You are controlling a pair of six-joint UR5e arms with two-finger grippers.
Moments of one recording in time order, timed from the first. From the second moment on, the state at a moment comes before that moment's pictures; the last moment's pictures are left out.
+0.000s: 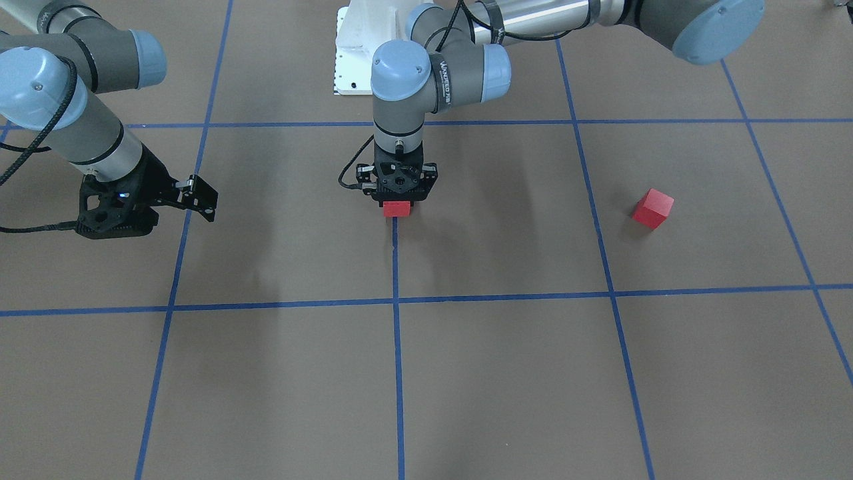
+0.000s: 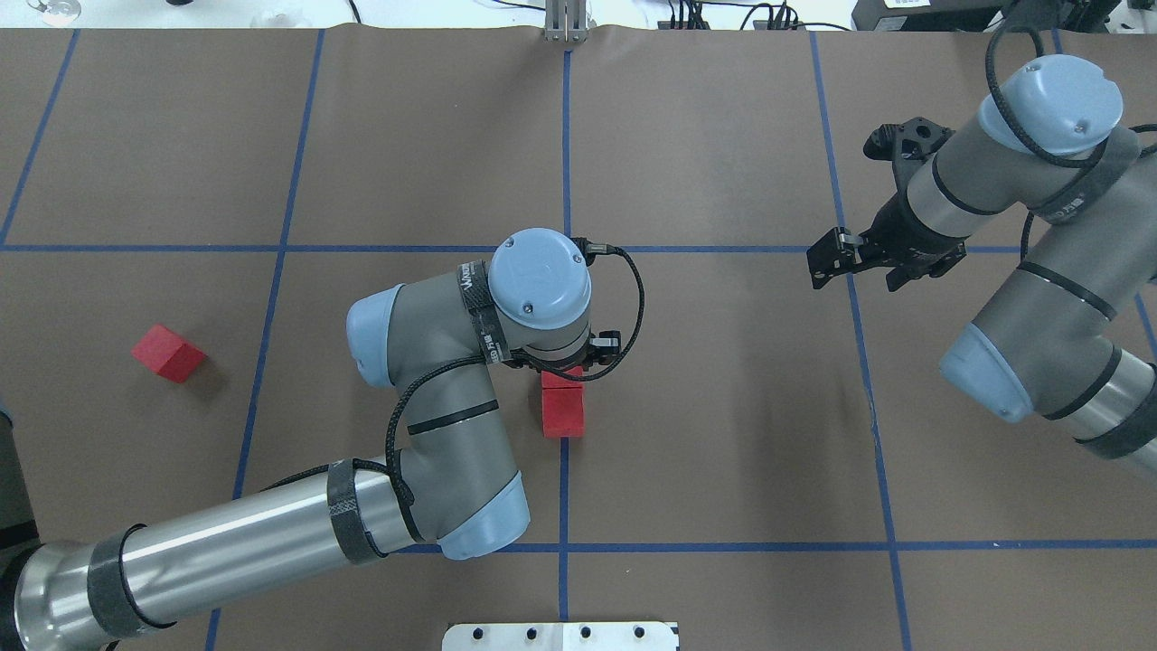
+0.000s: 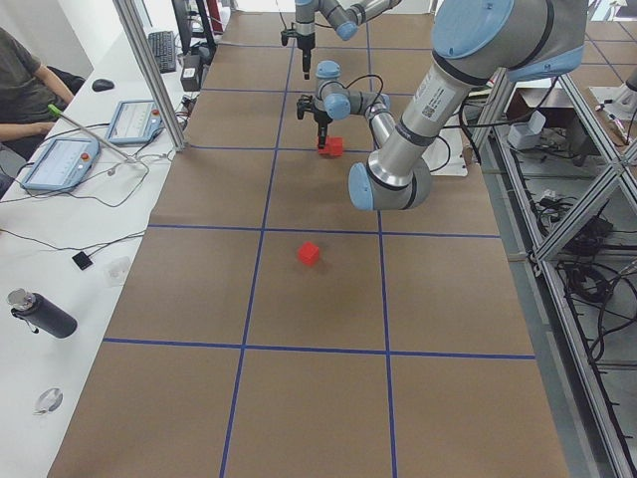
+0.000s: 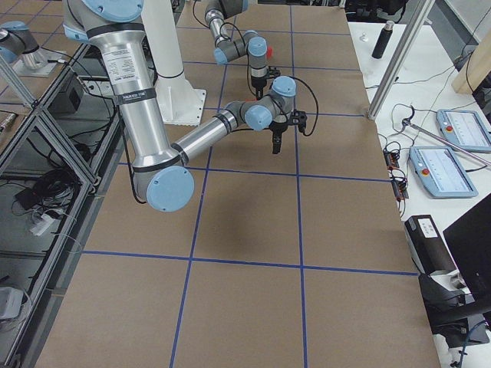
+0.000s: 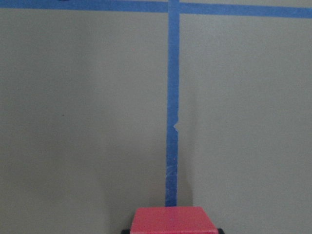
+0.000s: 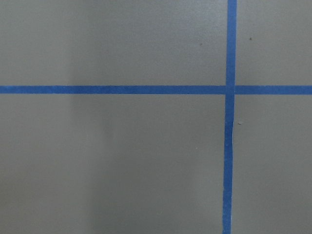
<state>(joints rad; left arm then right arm) -0.44 -2.44 -1.45 -1.65 -1.80 -1.29 0.87 -1.28 1.83 -1.48 2.18 0.91</state>
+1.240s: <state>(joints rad) -0.48 -2.33 -1.58 -1.65 -1.80 -1.26 0.87 -1.29 1.83 -1.48 2.18 0.91</state>
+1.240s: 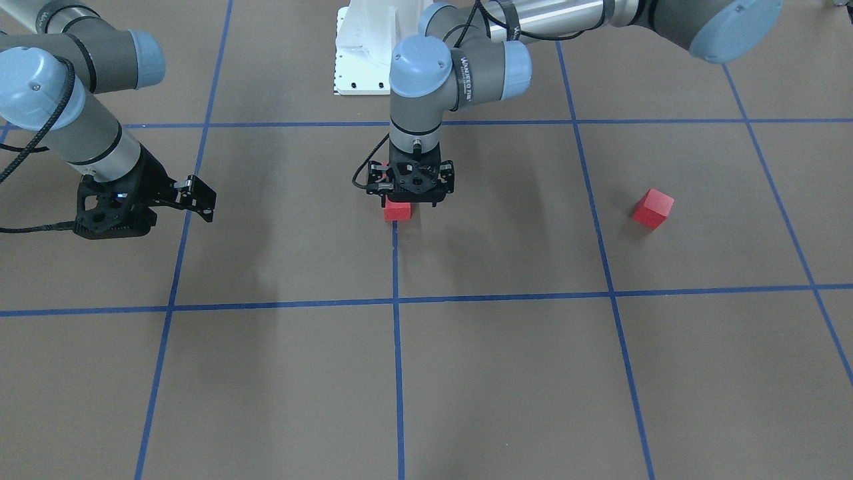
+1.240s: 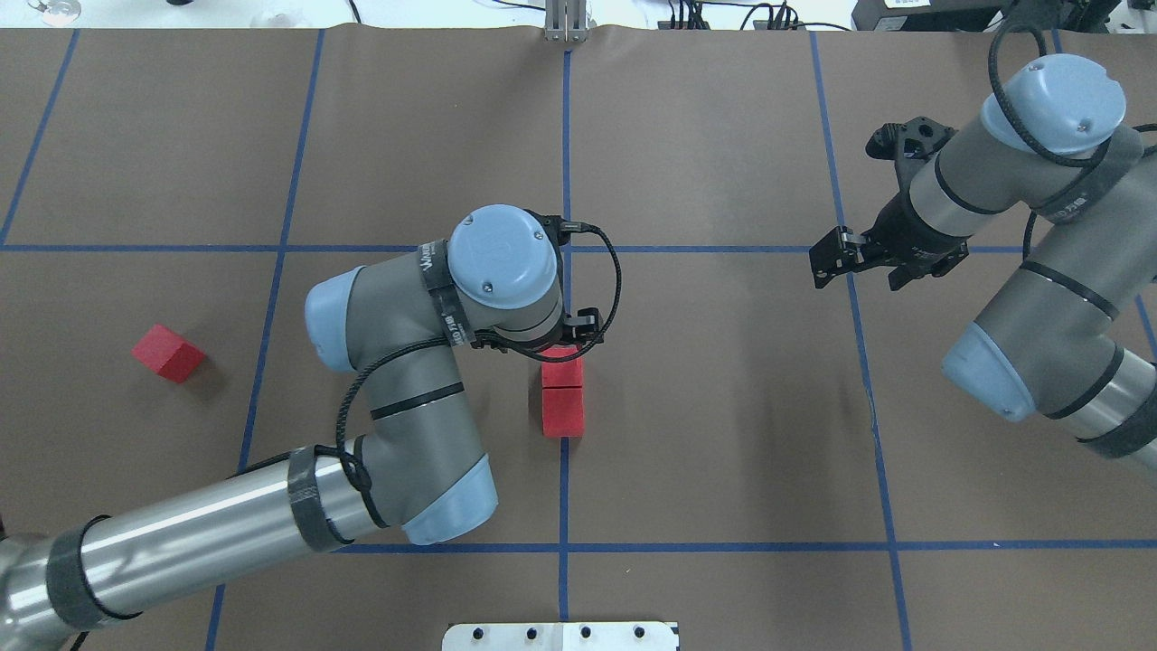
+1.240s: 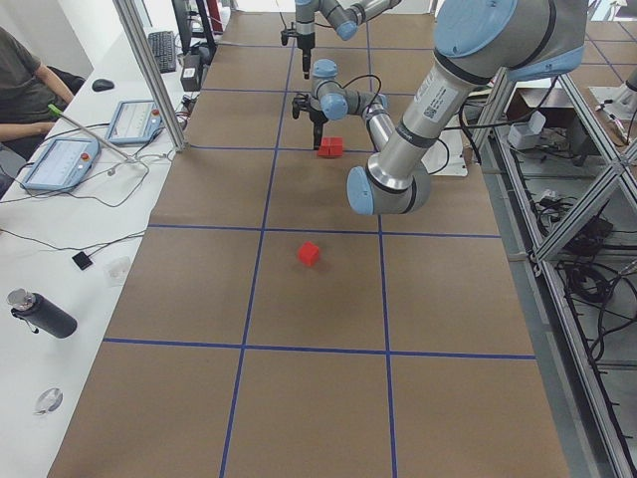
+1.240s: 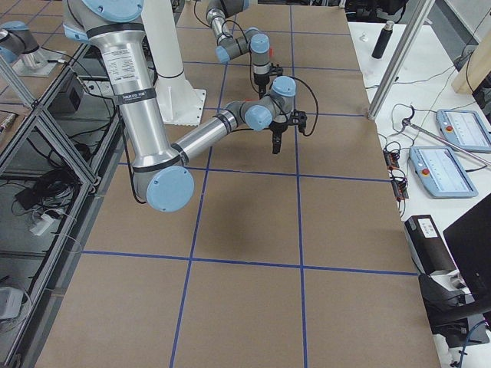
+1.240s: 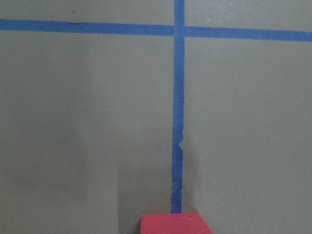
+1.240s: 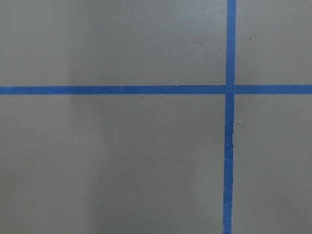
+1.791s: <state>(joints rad) -0.62 -1.77 -2.00 -1.66 -1.81 -0.90 0.88 -1.29 1.83 -1.48 2.18 0.91</state>
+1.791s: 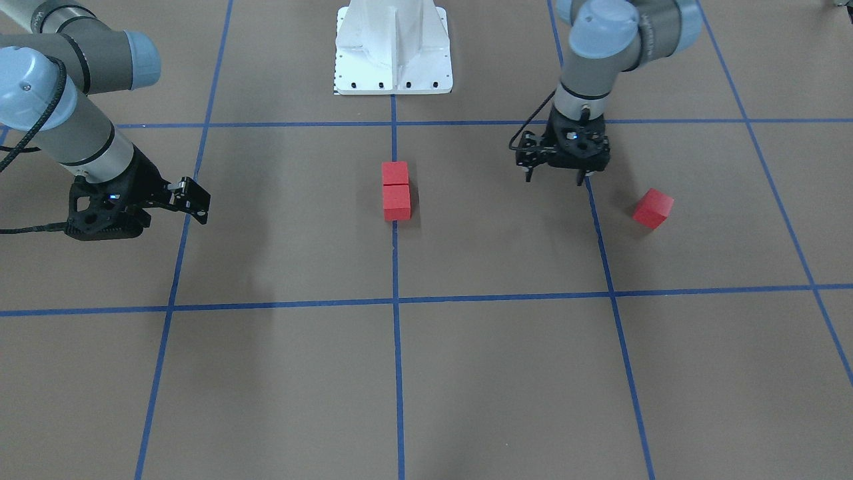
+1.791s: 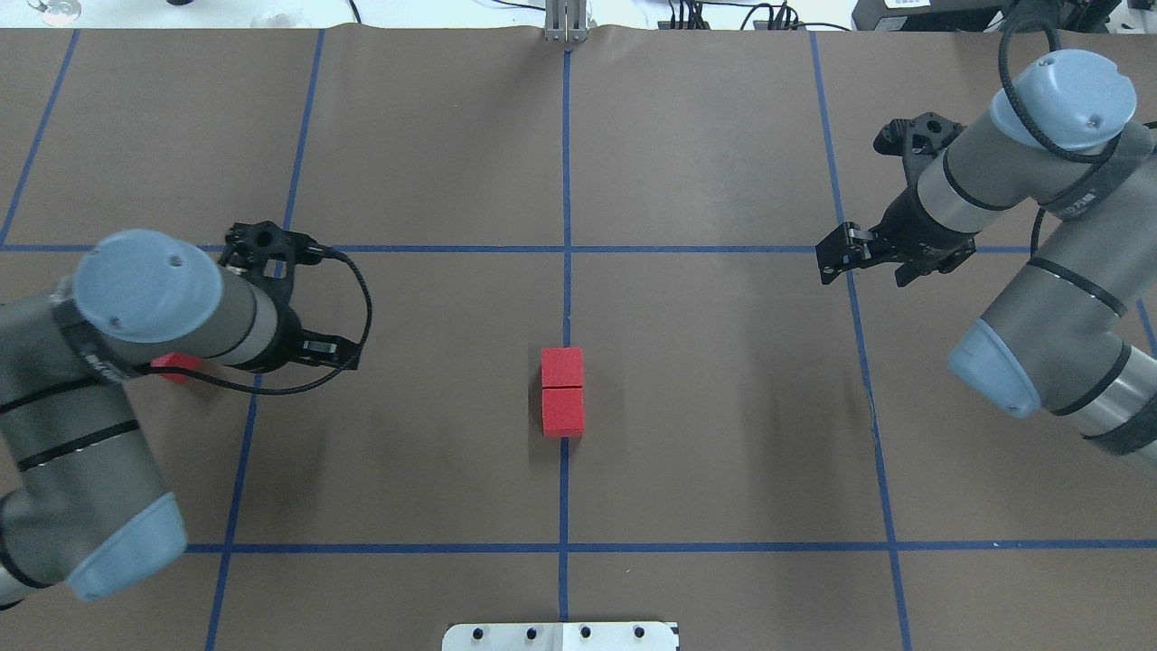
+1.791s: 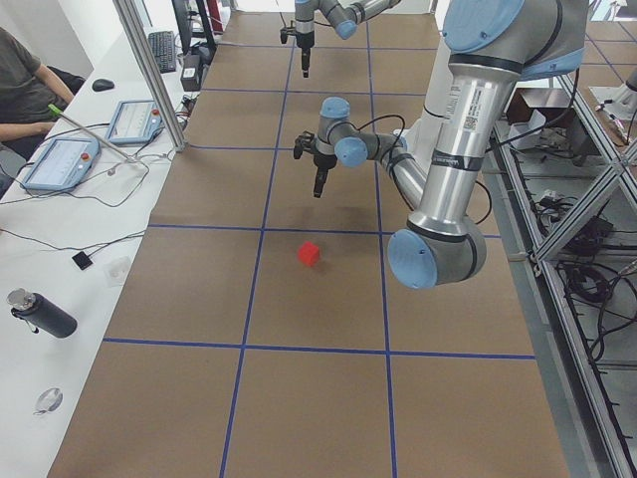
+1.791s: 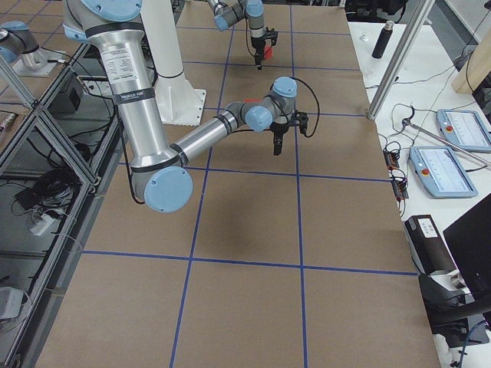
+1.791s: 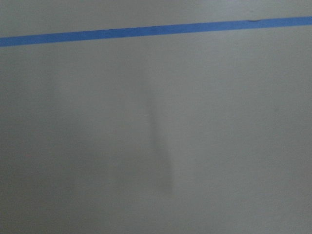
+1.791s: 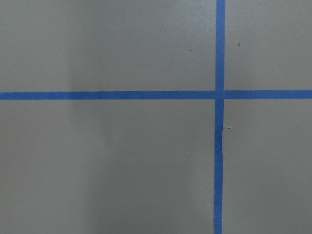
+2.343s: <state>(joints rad) -0.83 -1.68 -1.93 -1.67 -1.99 -0.34 0.88 -1.29 1.82 -1.48 2.18 0.91</state>
